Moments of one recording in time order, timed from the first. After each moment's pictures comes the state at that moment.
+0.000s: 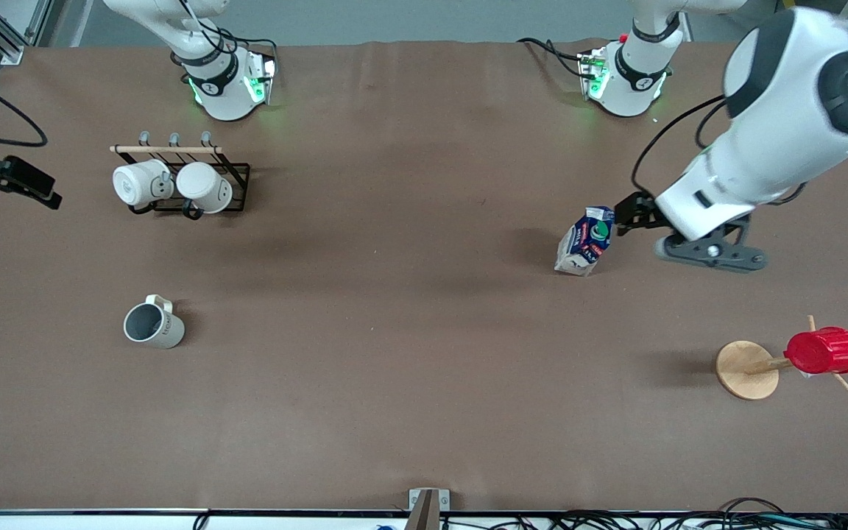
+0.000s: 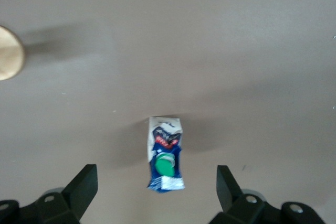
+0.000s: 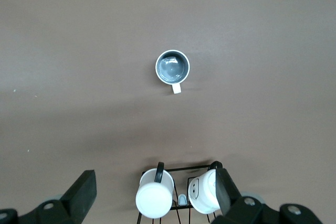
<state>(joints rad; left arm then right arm) -0.16 0.18 -0.18 -1.59 -0.05 1.73 -0.15 -0.03 0.00 -0.03 -1.62 -0.01 1.61 0.06</state>
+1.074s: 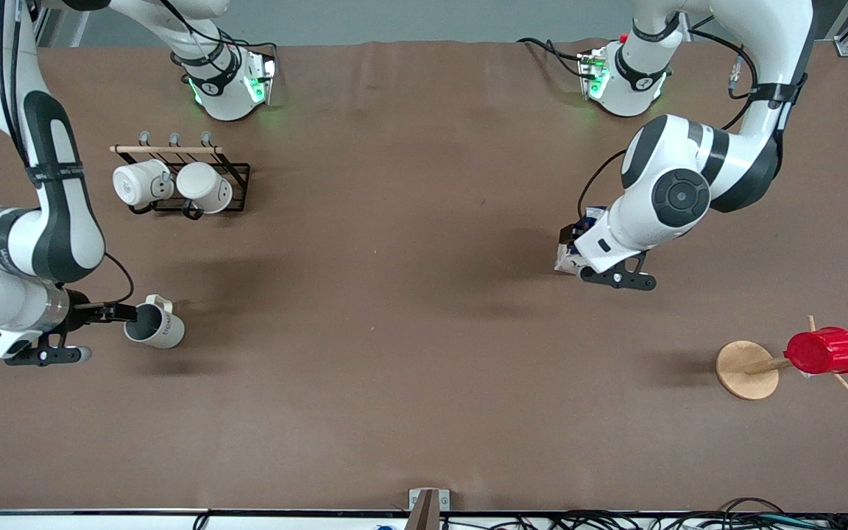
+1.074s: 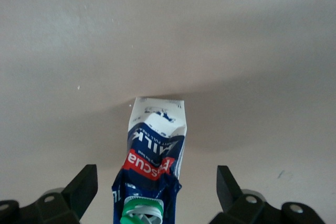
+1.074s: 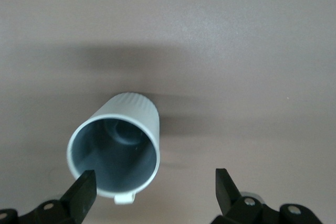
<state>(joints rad) -0.20 0.25 -0.19 -1.96 -0.01 1.99 -0.20 -0.08 0.55 -0.08 -1.65 -0.01 2.08 -0.19</state>
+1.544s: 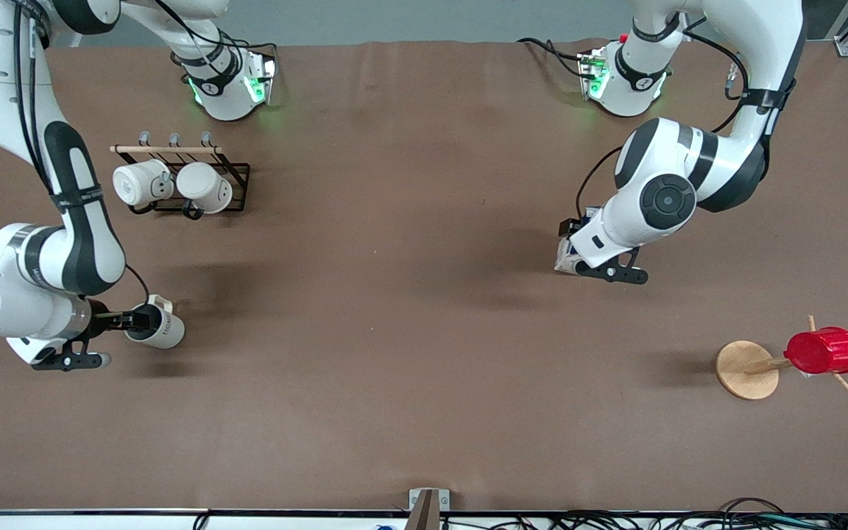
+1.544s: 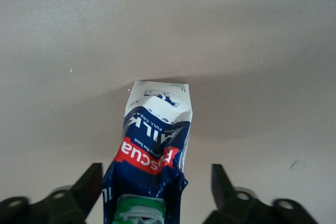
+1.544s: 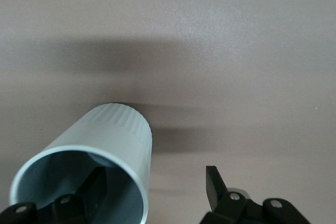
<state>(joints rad) -0.19 0.24 -0.19 -2.00 -0.01 2.00 -0.19 -0.09 0.62 -0.08 -1.69 0.00 2.20 -0.19</state>
